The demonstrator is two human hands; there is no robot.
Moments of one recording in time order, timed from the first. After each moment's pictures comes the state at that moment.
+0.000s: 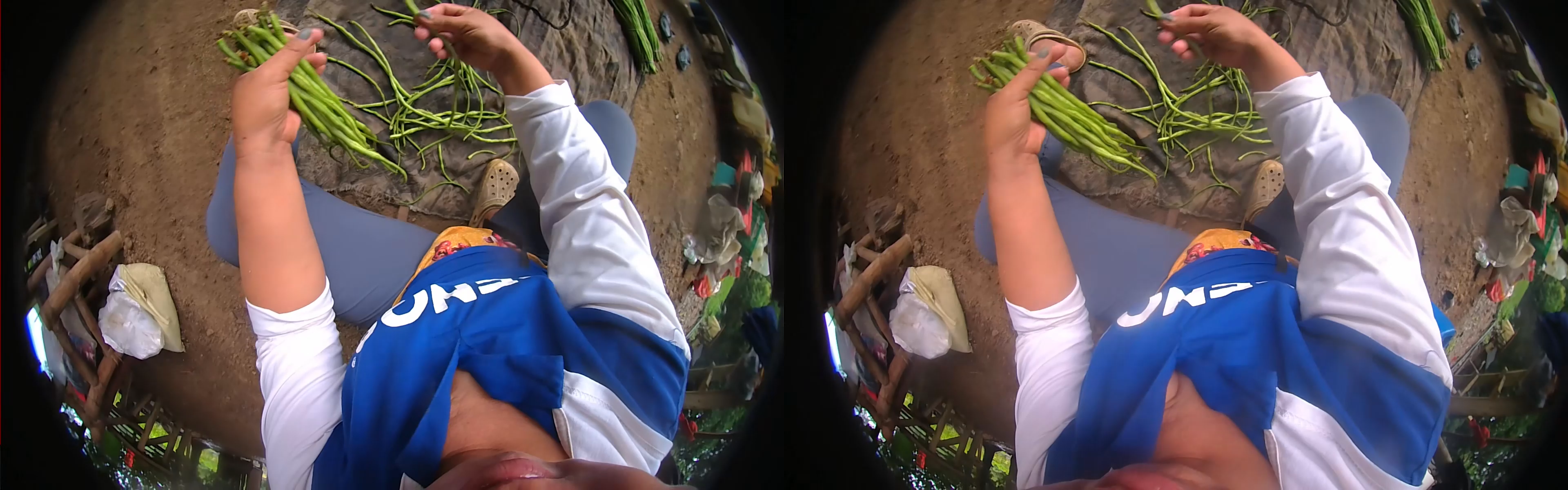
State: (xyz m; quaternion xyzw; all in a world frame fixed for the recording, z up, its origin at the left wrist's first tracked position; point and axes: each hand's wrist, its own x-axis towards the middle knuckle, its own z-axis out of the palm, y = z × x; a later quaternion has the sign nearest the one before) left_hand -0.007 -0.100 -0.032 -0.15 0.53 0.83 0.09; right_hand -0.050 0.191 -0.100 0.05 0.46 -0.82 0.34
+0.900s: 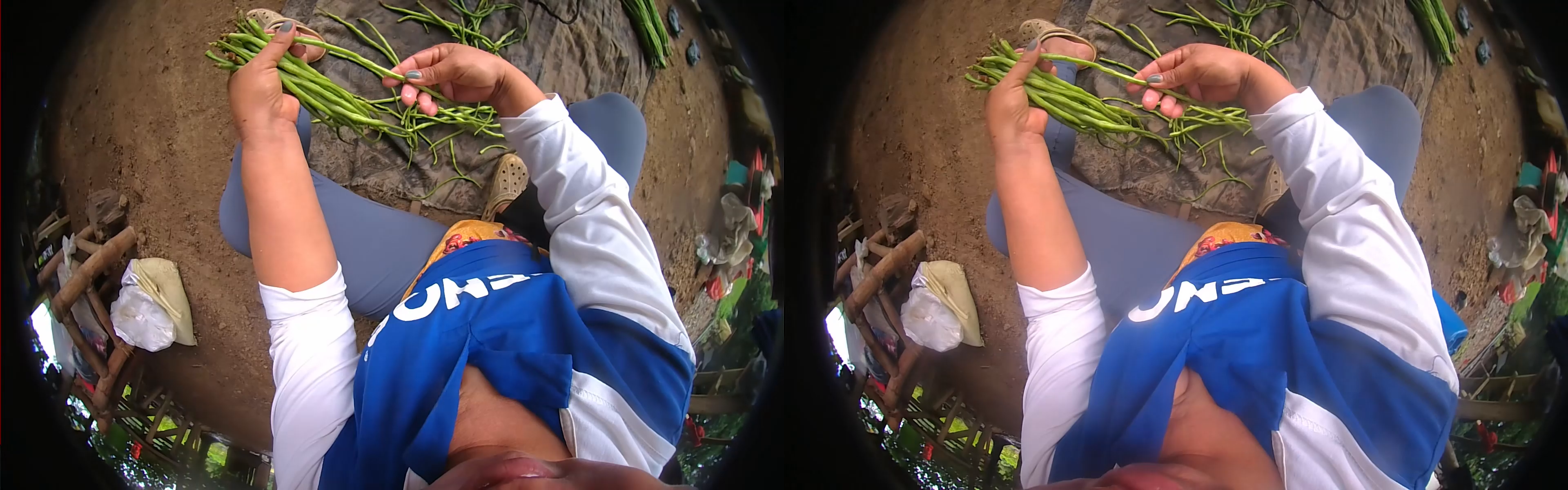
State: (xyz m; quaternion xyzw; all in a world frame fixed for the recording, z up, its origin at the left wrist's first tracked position) left_hand -0.025 -0.115 -0.049 -0.17 0.49 0.85 0.01; right_hand -0.001 0.152 -0.089 -0.04 0.41 -0.75 0.52
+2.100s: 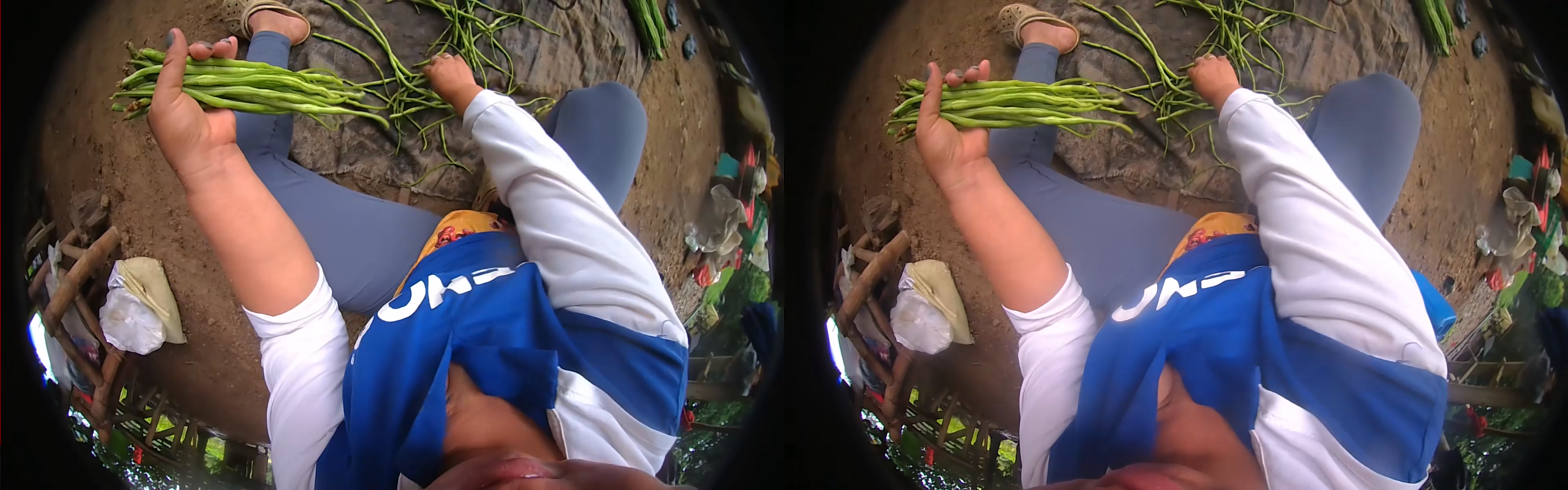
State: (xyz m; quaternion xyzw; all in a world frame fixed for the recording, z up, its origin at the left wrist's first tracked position) left_hand -0.012 -0.153 -0.009 -0.16 0.44 0.88 -0.05; right_hand 0.031 0.171 -0.277 -0.16 0.97 0.06 0.15
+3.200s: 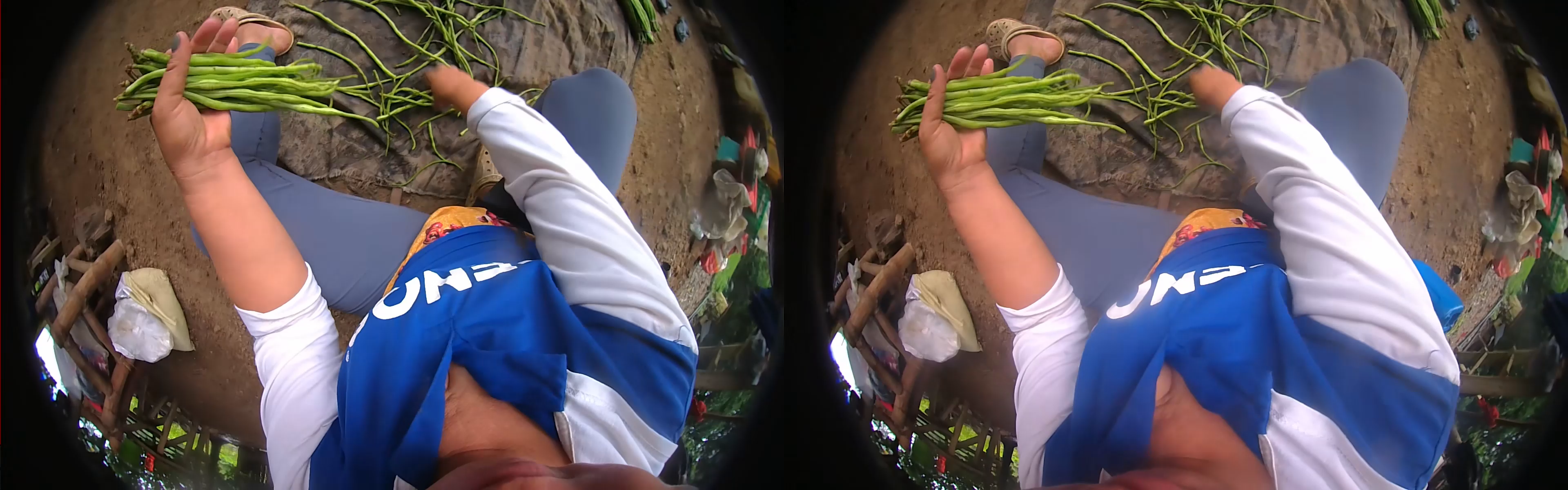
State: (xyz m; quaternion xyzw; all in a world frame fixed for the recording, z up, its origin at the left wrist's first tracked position) left_hand -0.011 -0.126 -0.003 -0.10 0.45 0.89 0.03; right_hand 0.044 0.207 -0.289 -0.09 0.94 -0.02 0.33
